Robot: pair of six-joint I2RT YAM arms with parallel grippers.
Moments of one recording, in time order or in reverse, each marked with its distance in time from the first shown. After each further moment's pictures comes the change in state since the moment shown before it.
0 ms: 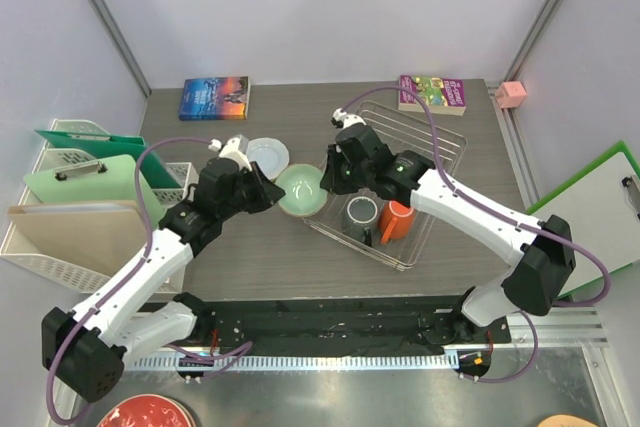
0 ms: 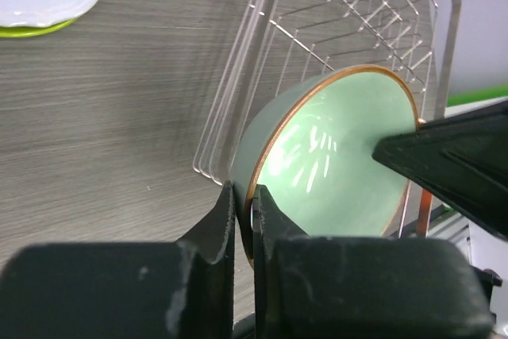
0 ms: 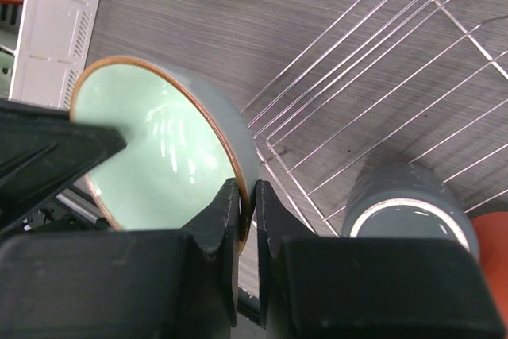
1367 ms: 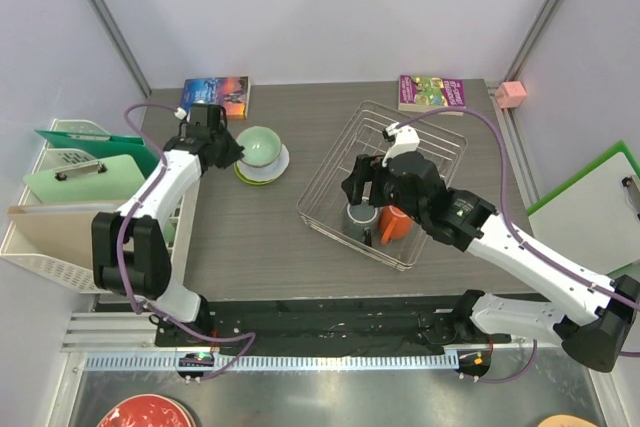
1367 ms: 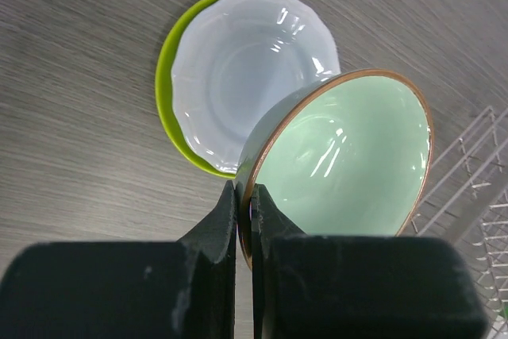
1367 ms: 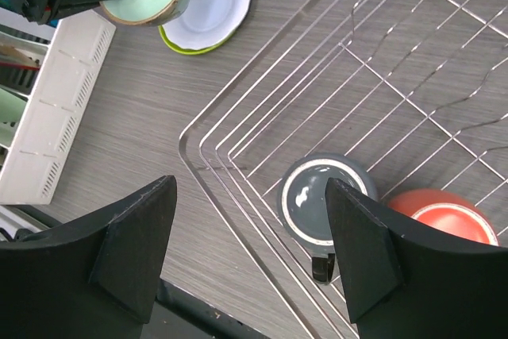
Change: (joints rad) left arm 0.376 0.553 0.404 -0.153 -0.102 -0.034; right arm 0.021 -0.416 -0.296 0.126 0.202 -0.039
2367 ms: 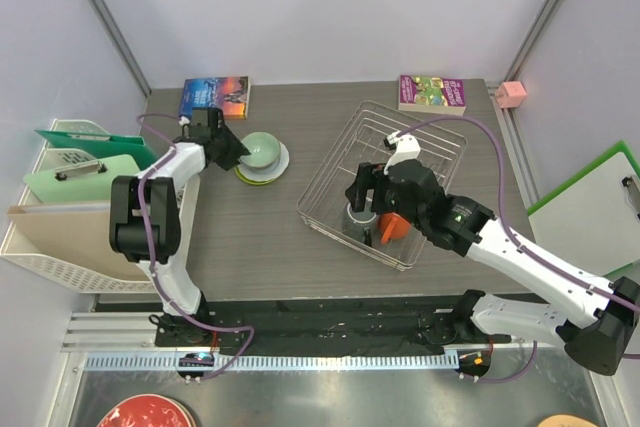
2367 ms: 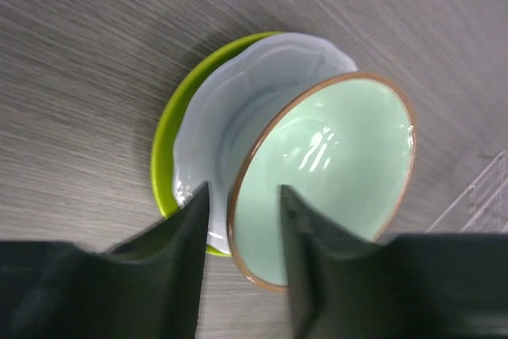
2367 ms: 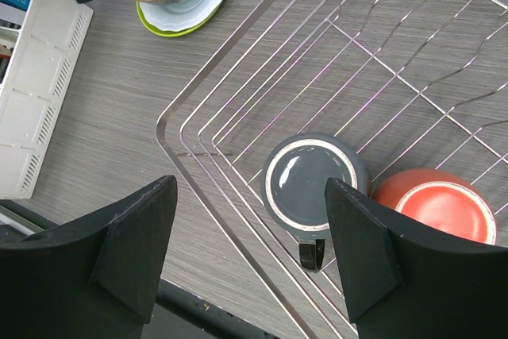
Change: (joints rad) left arm 0.086 0.264 0.009 0.183 0.128 -0.046; right arm 0.000 -0.027 -0.080 0.004 0.010 0.019
